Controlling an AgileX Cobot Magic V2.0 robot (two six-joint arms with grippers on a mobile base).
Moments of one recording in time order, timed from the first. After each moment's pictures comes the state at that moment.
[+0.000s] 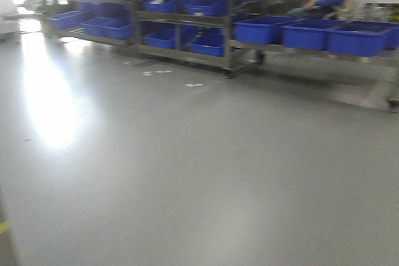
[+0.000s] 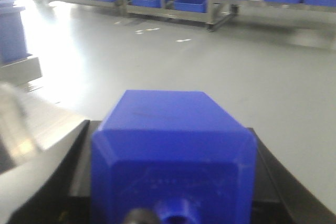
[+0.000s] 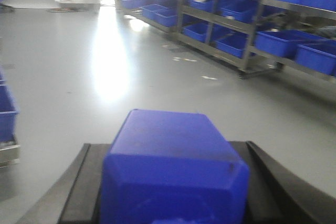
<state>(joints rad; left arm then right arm) -0.12 0.15 -0.42 0.14 0.53 -0.07 0.56 0.16 -0.40 -0.58 0.43 0.49</state>
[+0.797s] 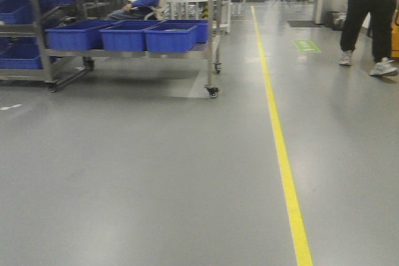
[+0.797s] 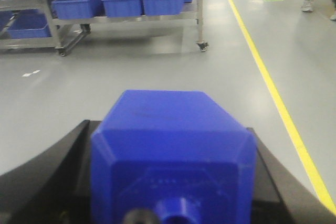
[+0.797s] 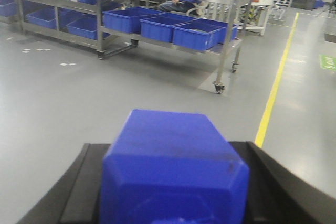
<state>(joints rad) -0.12 0.15 -0.42 0.14 0.53 -0.07 0.56 0.16 -0.40 -0.58 0.43 0.49</state>
